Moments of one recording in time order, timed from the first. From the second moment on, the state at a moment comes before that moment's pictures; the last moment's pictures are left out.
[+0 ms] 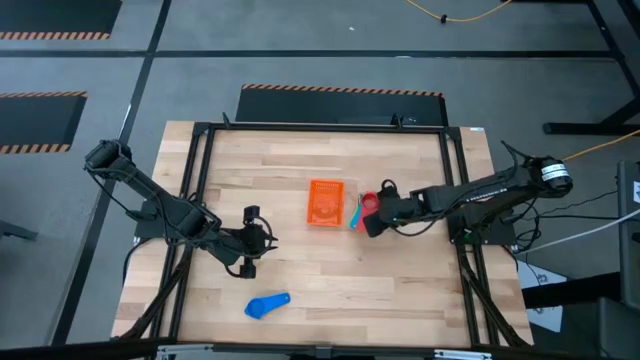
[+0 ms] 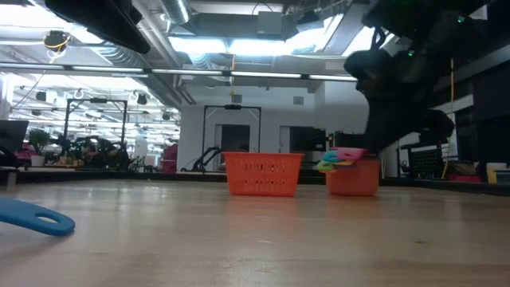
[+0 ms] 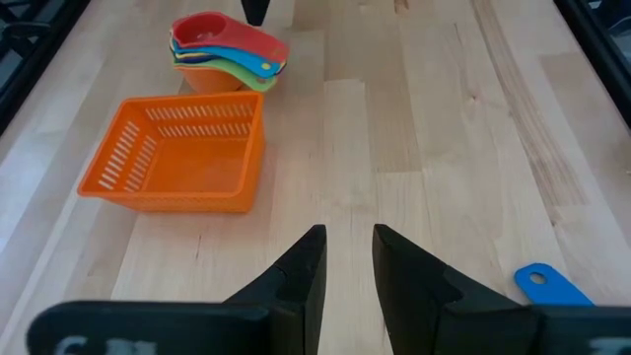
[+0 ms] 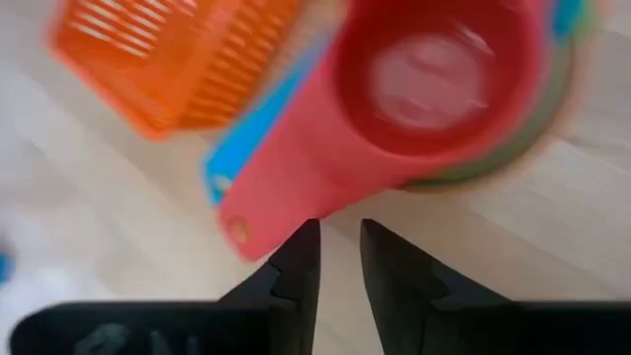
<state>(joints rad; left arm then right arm) -0.57 1.17 0.78 -0.34 -0.54 -0.30 0.12 1.33 0.69 -0.40 0.18 1.17</state>
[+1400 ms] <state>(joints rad) -0.78 1.19 0.78 -0.41 -0.28 -1.40 0.20 1.15 0.69 -0.31 0.14 0.88</state>
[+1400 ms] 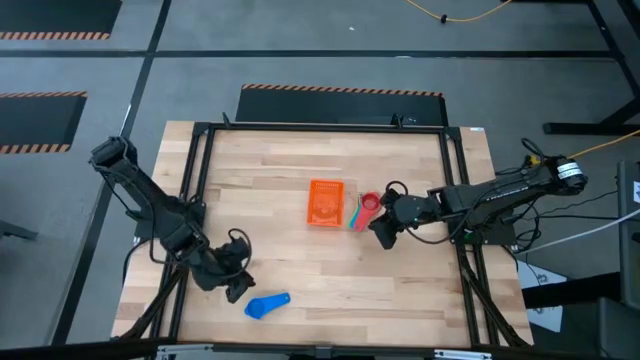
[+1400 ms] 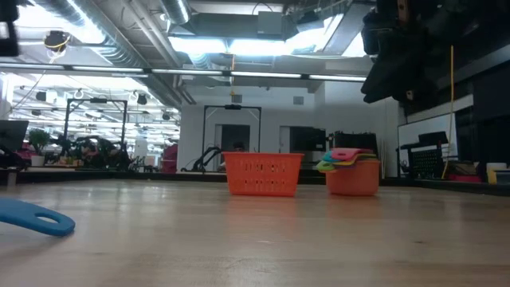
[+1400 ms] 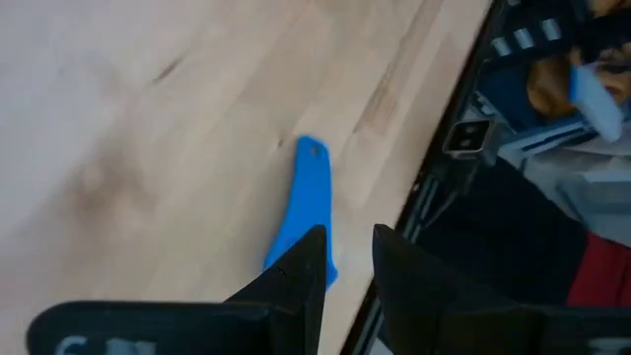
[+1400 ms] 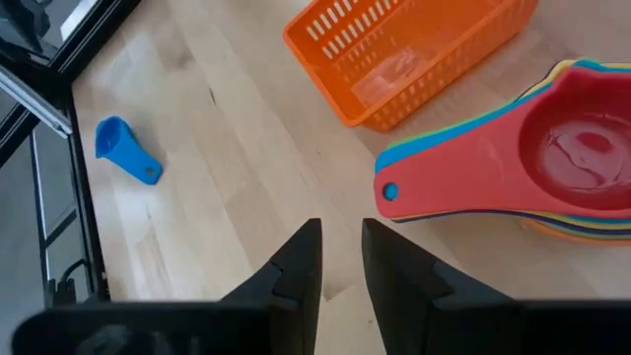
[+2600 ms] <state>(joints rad) -0.84 1.55 0.78 -0.27 -0.14 -1.62 0.20 1.15 0.69 -0.31 0.14 0.85</state>
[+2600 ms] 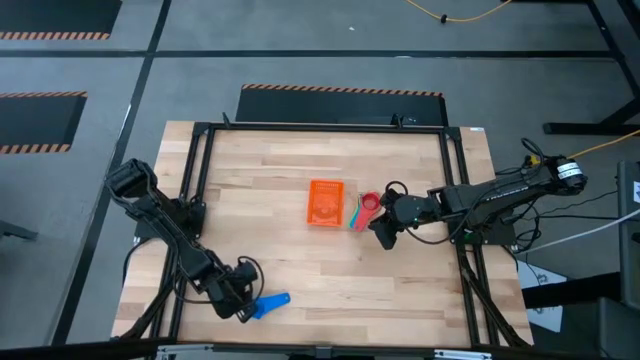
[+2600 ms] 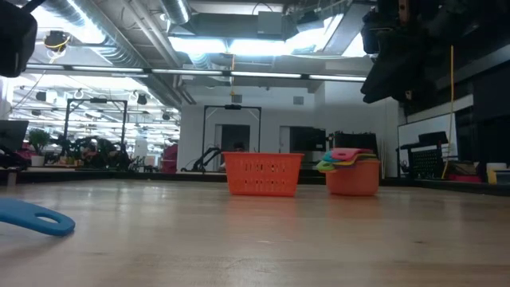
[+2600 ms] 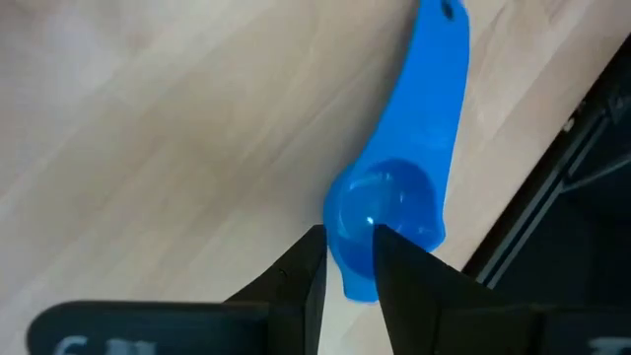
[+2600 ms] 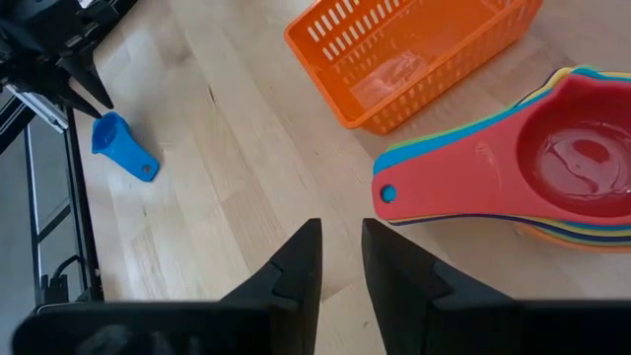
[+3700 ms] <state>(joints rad) -0.57 1.63 0.82 -0.24 -0.17 -0.84 0.20 1.15 0.69 -0.31 0.14 0.82</state>
